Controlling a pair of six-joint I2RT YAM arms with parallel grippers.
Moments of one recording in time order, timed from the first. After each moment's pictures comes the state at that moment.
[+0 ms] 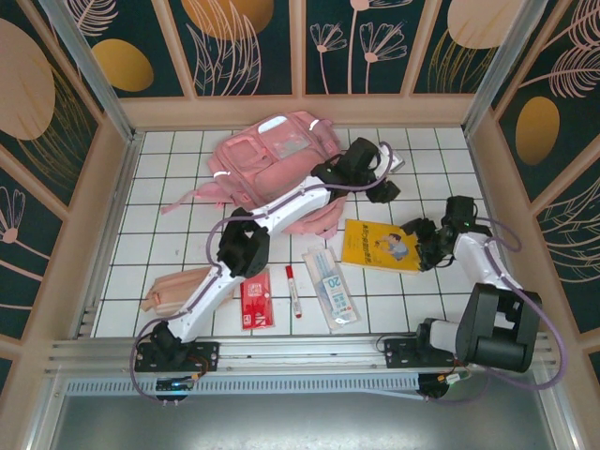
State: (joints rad) left arm -0.83 2.65 2.46 -0.49 0.33 0.05; right arm -0.13 1.24 0.69 -0.65 -0.43 0.94
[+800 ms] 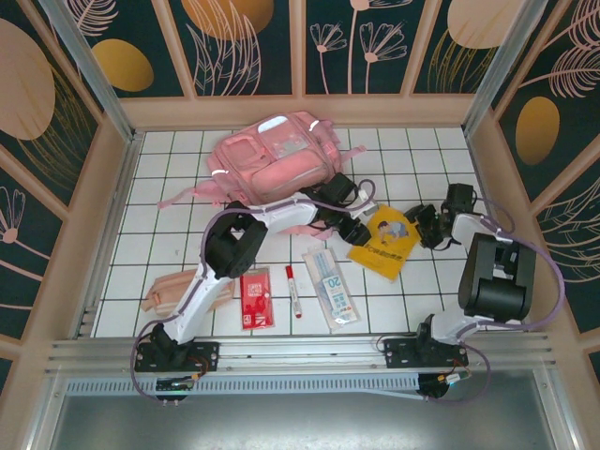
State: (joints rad) left arm -0.83 2.41 1.86 -0.42 0.57 0.01; right arm -0.20 1.57 0.81 -0.32 -0.43 0.74
